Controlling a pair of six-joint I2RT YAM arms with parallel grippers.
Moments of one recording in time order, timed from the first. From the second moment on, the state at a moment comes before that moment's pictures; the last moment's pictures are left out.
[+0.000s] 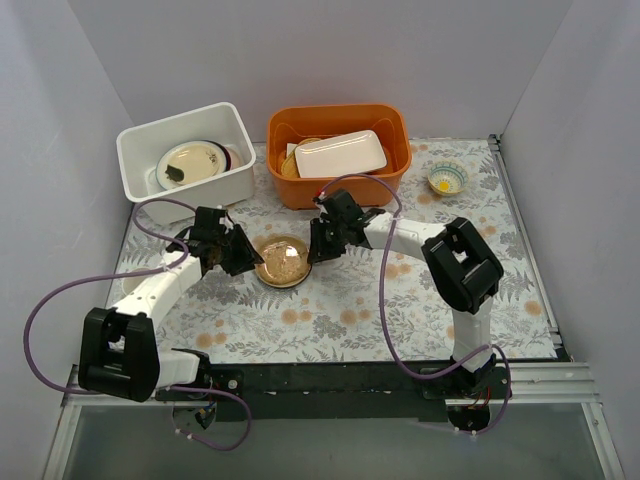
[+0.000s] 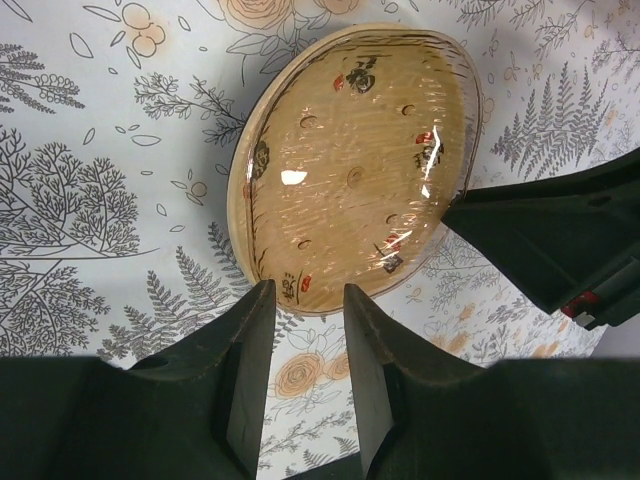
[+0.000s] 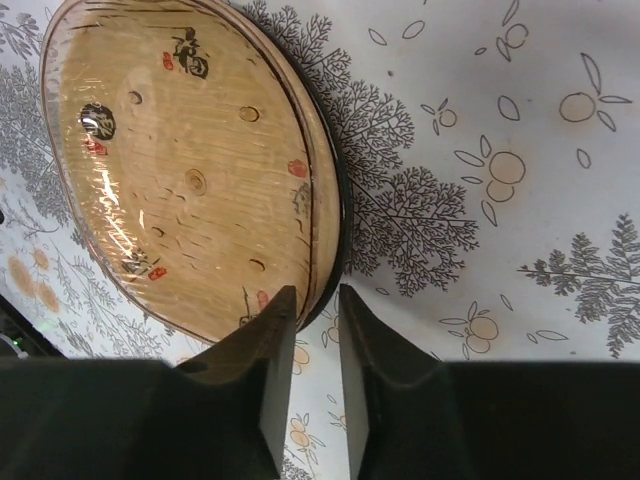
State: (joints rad) left arm -0.21 1.28 0.76 -0.42 0.23 -0.72; right arm 0.74 1.96 1.29 -0.25 -0.30 0.53
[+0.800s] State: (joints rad) left arm -0.21 1.23 0.74 -0.44 0.24 -0.71; right arm 0.75 1.91 1.35 -0.30 -0.24 0.52
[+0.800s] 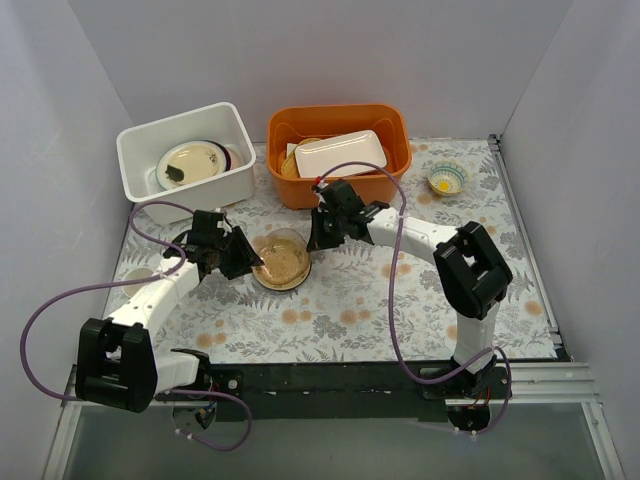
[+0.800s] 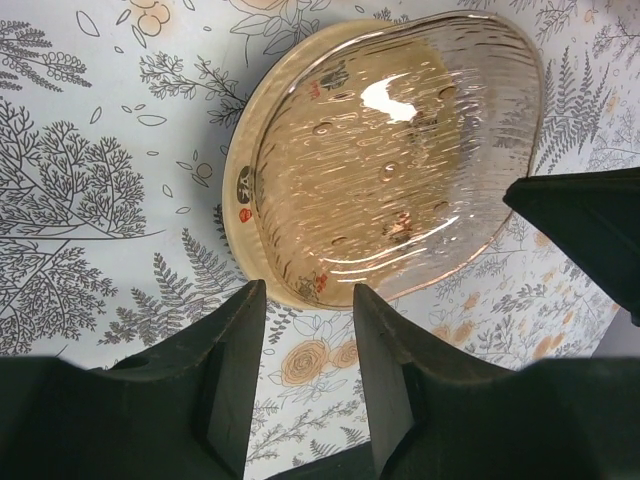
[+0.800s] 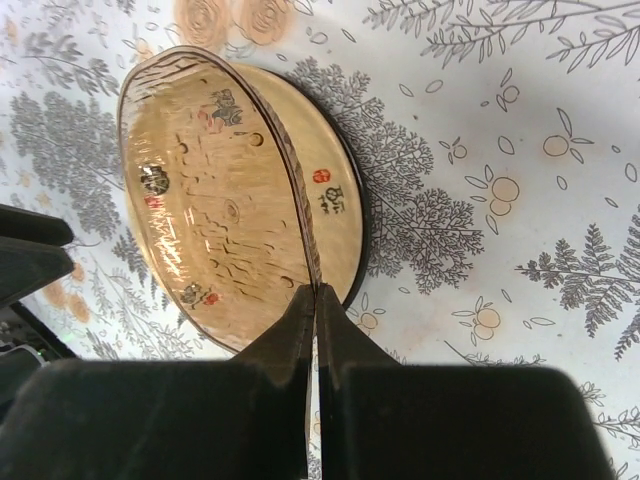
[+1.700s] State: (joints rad) left arm -0.21 1.17 0.73 -0.41 0.23 -0.72; right arm 0.75 1.74 1.25 -0.27 -0.33 0.56
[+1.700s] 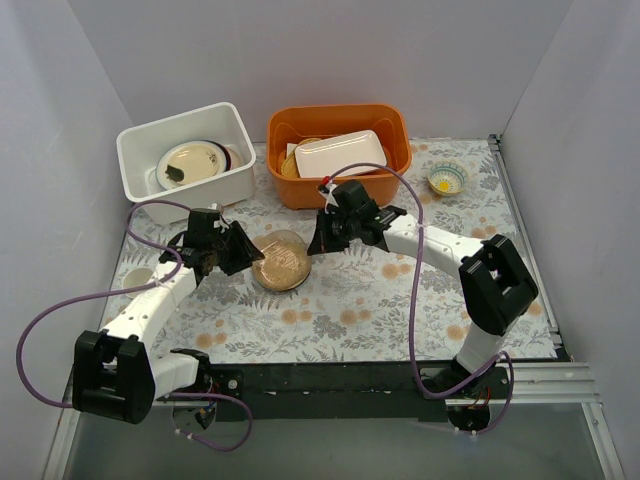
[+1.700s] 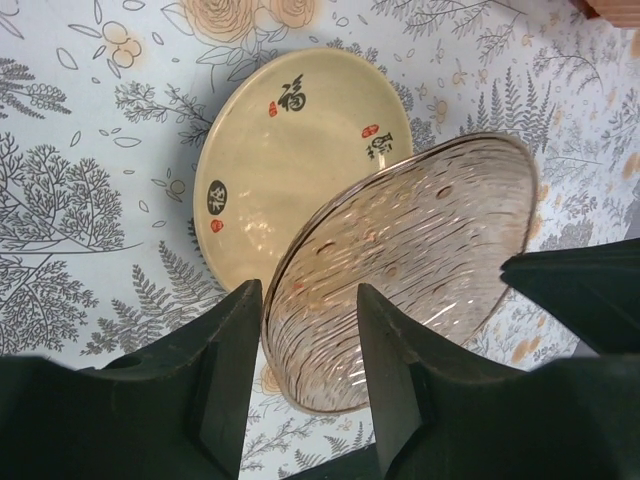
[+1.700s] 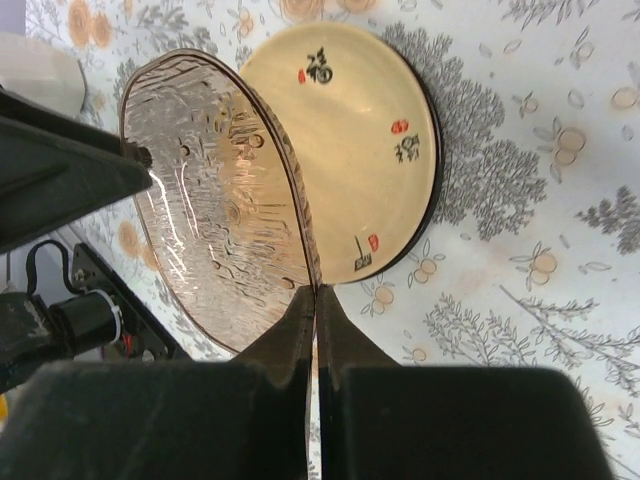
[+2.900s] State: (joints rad) left arm -0.21 1.12 0.68 -0.35 0.28 -0.76; right arm 0.72 1.66 1.10 -0.13 -0.48 0.63
